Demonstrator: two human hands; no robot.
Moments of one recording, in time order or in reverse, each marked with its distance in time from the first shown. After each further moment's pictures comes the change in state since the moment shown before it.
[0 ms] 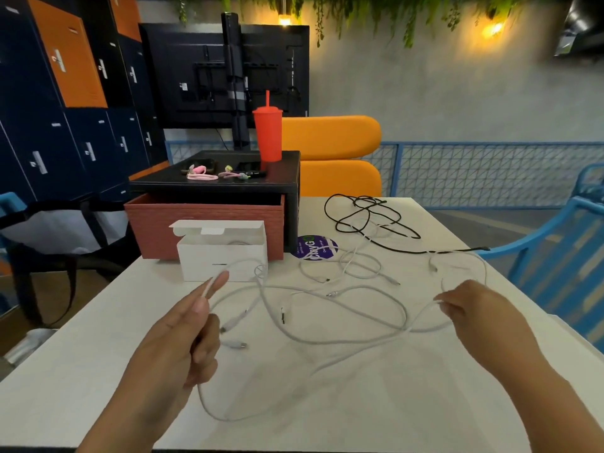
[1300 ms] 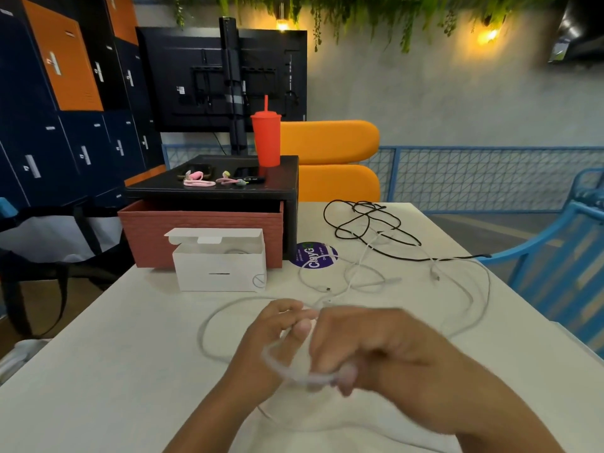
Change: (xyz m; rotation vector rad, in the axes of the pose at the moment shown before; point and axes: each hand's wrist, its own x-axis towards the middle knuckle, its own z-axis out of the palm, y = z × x) left_hand 0.058 -0.060 0.051 0.606 -0.296 0.285; right_hand -0.034 -0.124 -0.055 1.296 -0.632 -0.880
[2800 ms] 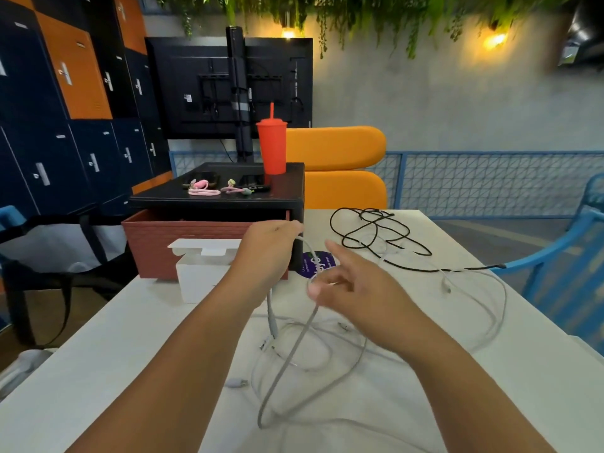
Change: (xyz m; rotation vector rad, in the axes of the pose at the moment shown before) left_hand 0.086 0.089 -0.041 -0.118 0.322 -0.284; right_hand 0.049 0.041 -0.032 -0.353 0.459 0.557
